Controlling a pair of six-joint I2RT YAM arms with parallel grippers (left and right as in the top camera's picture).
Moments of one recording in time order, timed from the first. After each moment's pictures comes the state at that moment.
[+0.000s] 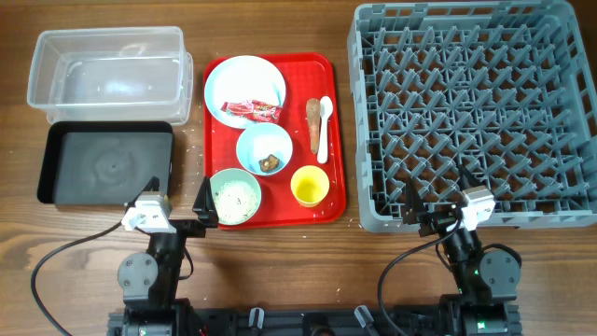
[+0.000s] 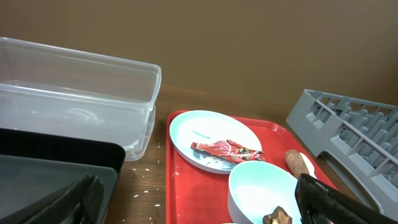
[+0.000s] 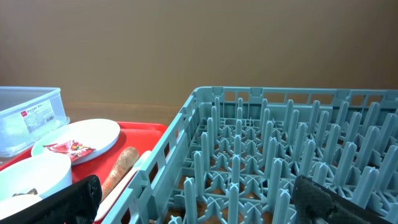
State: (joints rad) left arm 0.03 0.01 0.01 -0.06 0.12 -0.22; right arm 0.02 0.02 0.01 0.02 -0.21 0.05
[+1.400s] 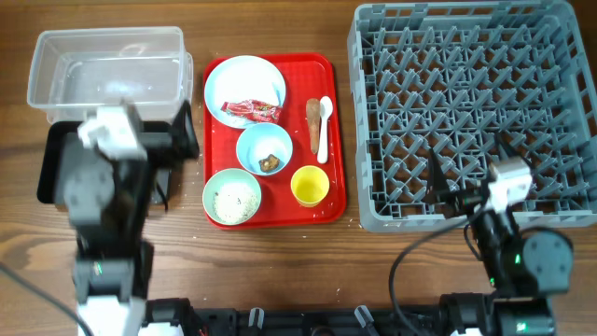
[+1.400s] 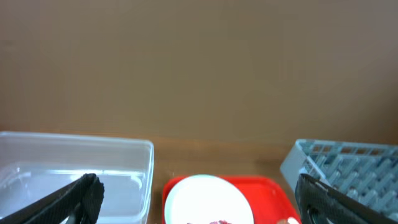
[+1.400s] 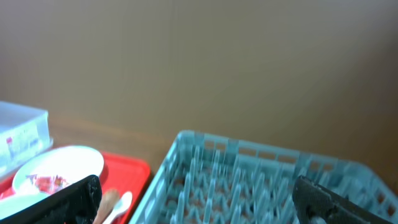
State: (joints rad) left arm 0.03 0.77 0.71 -0.03 0.13 -0.15; right arm 0.02 0.37 0.50 -0.14 -0.18 -0.11
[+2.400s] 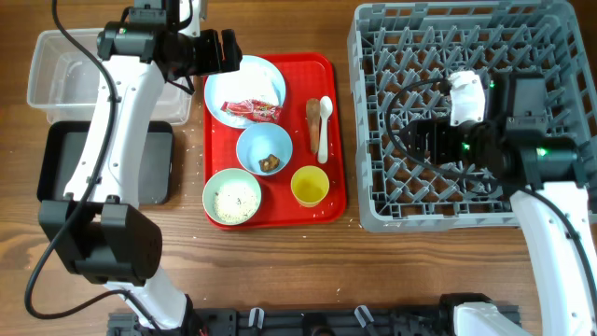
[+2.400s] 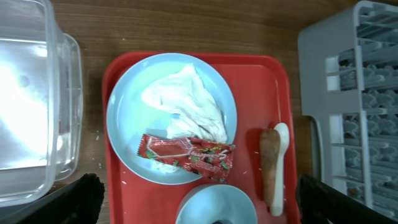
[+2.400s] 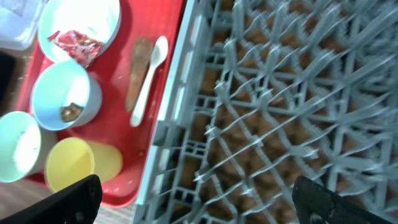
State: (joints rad) left arm -0.09 1.87 1.83 -0.98 0.23 -0.20; right arm 0.02 1.26 1.20 -0.94 -0.31 -0.07
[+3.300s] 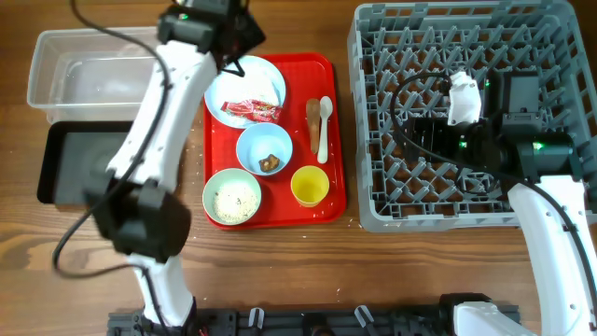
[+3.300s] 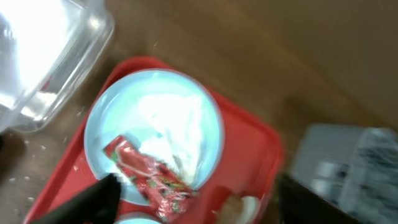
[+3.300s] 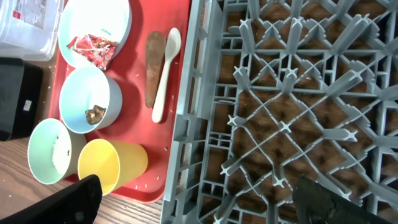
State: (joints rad) left arm -0.28 2.03 2.01 -1.03 -0.16 -0.86; right arm 0.02 1.28 1.20 -0.95 -0.37 0.05
